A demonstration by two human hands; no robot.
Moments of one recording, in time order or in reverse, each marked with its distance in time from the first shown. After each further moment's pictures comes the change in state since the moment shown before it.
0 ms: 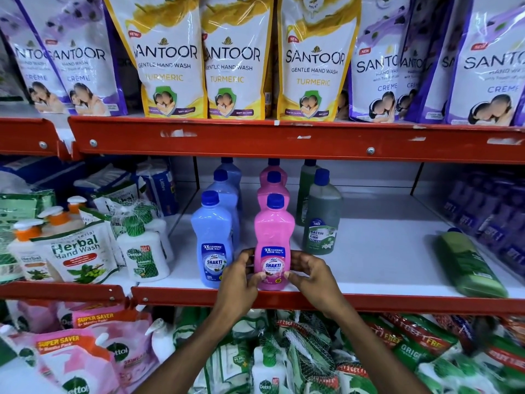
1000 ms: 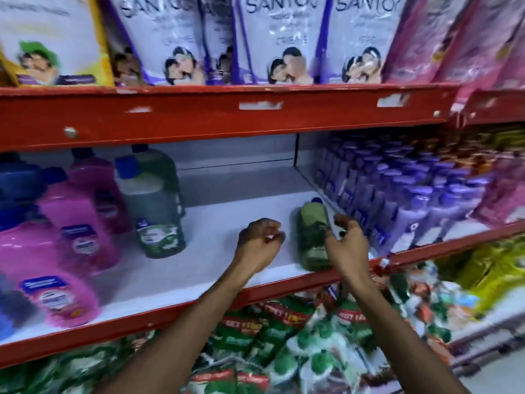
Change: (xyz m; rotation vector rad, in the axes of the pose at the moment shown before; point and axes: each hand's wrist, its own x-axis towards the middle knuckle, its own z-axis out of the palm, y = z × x) left_hand 0.066 0.192 0.300 -0.107 -0.355 -0.083; right_hand -0.060 0.055 -0.326 -0.275 0.758 0.256
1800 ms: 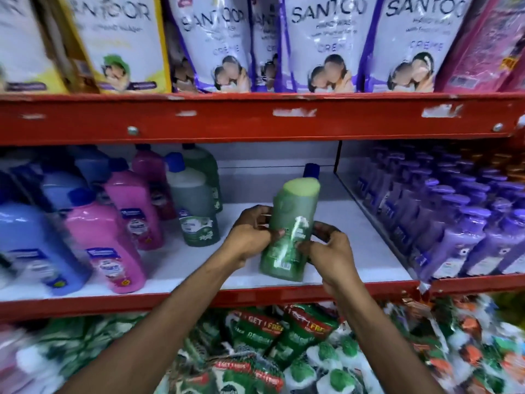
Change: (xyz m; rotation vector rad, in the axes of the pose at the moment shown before) left_hand -0.016 0.011 -0.064 -0.226 0.046 -0.106; right_hand -0.013 -0.030 0.059 0.432 -0.383 0.175
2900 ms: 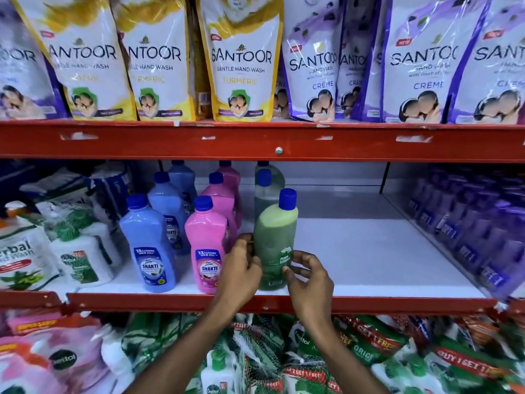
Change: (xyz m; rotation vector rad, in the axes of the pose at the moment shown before) left_hand -0.091 -0.065 -0.147 0.290 0.341 0.173; right_hand -0.093 0.034 0.163 -0.138 0.013 -0.328
